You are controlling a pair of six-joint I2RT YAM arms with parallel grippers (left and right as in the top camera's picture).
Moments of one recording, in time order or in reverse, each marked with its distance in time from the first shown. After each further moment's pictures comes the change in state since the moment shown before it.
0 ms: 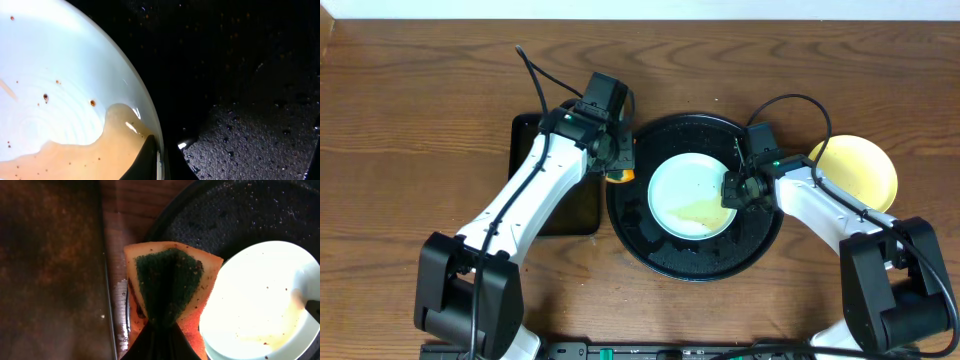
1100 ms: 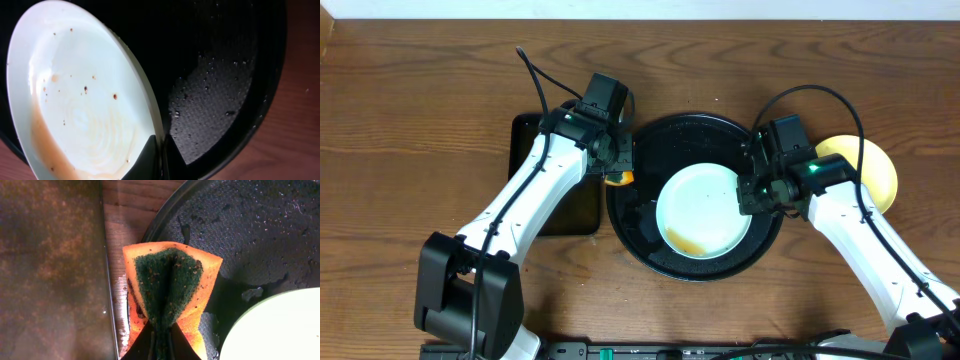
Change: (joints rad) left arm 0.000 0.000 0.000 -0.020 0.000 0.000; right arm -0.019 -0.277 0.080 -0.318 -0.047 -0.180
